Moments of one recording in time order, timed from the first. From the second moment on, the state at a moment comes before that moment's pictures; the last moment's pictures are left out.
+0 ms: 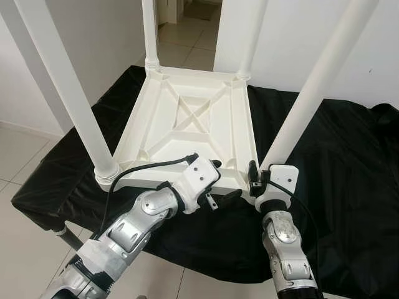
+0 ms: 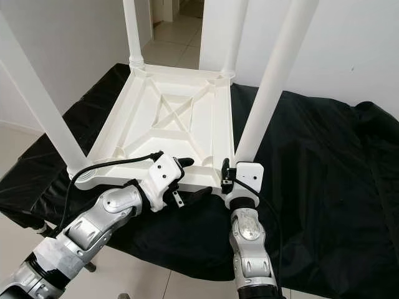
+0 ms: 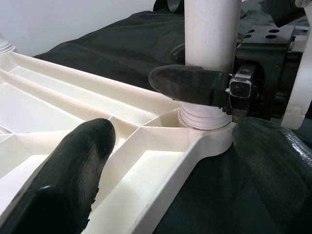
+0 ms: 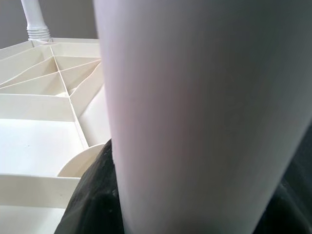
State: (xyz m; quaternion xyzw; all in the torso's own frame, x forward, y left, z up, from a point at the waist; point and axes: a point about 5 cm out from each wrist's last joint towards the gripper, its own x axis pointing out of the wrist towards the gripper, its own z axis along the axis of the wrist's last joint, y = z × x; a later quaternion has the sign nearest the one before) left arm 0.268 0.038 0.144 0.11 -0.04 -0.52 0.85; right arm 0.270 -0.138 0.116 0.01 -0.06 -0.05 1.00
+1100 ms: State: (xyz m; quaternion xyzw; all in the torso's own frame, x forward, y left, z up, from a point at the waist) left arm 0.266 0.036 0.143 0.11 -0.04 -0.52 0.84; right arm 0.283 -0.193 0.122 -0.06 -0.04 0.26 0.96
